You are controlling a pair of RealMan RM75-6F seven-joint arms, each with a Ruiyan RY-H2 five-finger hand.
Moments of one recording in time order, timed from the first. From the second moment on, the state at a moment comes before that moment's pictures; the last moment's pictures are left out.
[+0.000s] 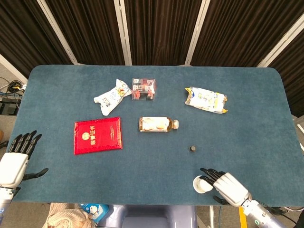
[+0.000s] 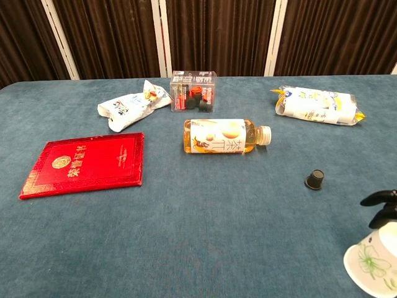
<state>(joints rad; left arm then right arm) -0.12 -1.15 0.00 -1.60 1.58 1.46 0.07 0.31 -1.15 -0.17 -1.59 -1.91 1.15 -0.04</state>
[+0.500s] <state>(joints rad) -0.12 -1.15 0.01 -1.60 1.58 1.47 0.07 0.31 -1.17 -0.17 -1.60 -1.89 1.17 -0.08</state>
